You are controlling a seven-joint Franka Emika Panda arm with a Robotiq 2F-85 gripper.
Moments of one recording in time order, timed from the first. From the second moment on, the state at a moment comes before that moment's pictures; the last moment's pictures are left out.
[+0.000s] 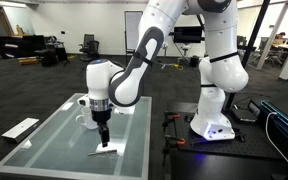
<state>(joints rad) 0.19 0.28 0.16 -2.32 0.08 2.69 -0.30</state>
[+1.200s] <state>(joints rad) 0.20 0.48 0.15 -2.18 -0.11 2.70 -0.15</state>
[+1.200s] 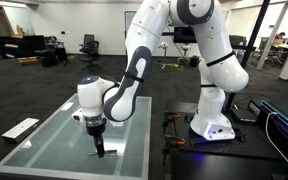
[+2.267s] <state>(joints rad) 0.22 0.54 0.14 -2.14 -0.11 2.71 -0.11</state>
